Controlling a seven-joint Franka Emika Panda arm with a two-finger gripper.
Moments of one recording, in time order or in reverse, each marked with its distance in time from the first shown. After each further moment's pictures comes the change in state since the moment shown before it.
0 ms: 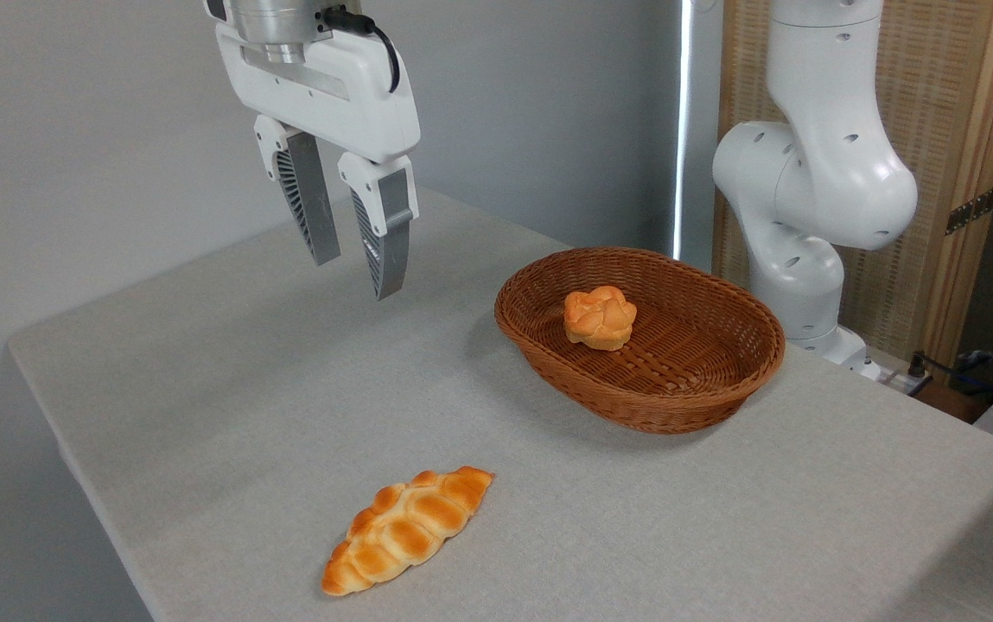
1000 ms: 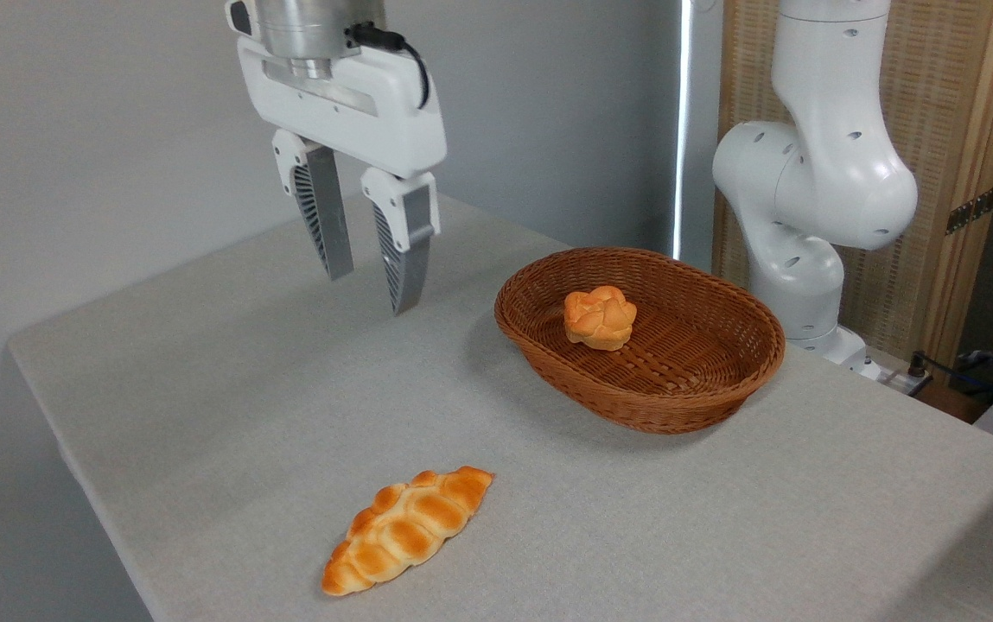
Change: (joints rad) arm 0.002 -0.069 0.029 -0.128 0.009 0.102 0.000
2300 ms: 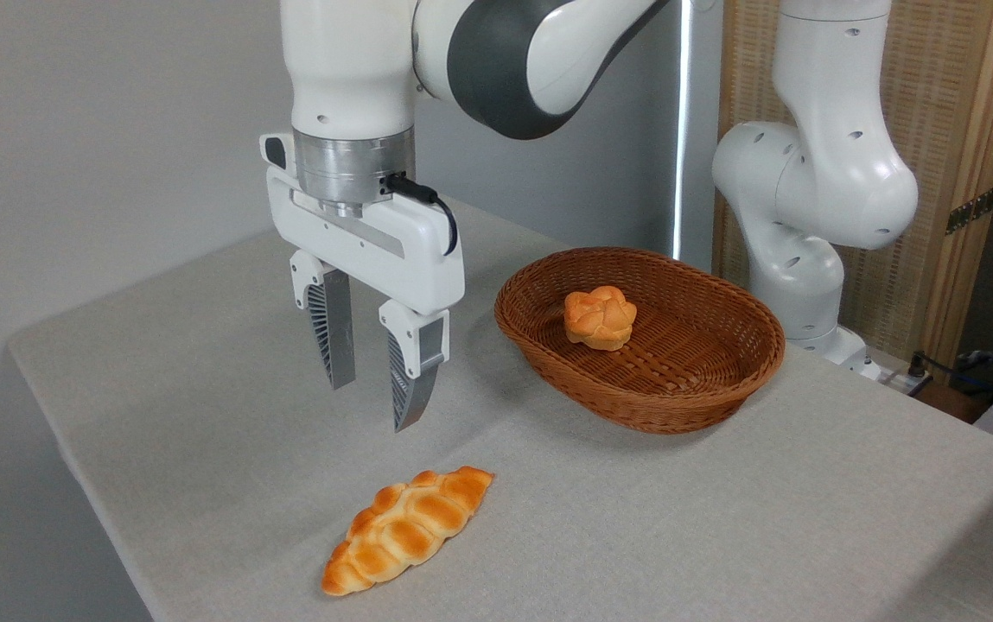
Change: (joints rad) arm 0.011 -0.001 0.011 -0.272 0.002 0.359 0.028
